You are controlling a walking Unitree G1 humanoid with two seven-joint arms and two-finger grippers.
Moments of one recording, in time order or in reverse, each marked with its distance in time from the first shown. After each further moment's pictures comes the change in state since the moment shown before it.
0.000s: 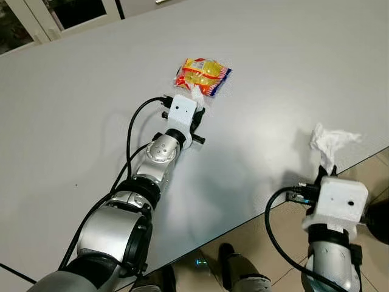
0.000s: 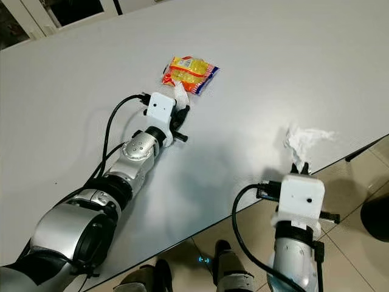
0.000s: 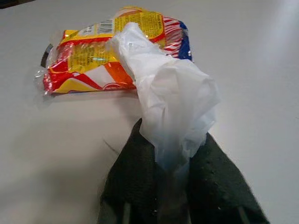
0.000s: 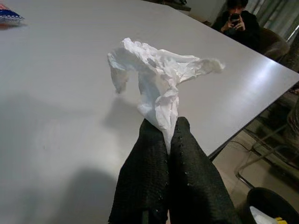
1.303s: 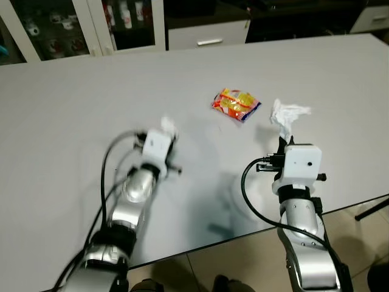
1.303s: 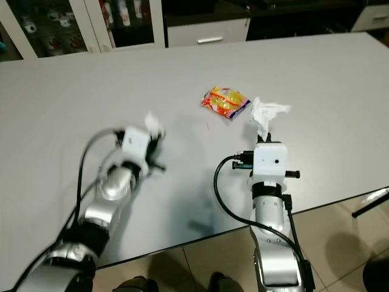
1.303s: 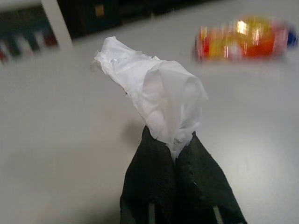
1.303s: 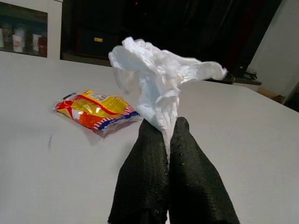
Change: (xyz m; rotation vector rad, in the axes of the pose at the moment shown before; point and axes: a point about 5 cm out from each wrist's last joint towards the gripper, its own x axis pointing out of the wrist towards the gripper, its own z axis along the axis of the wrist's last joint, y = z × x) left arm -0.065 0.016 -0.064 0.050 0.111 0.102; right arm 0.059 0.043 -0.010 0.078 -0.088 0.198
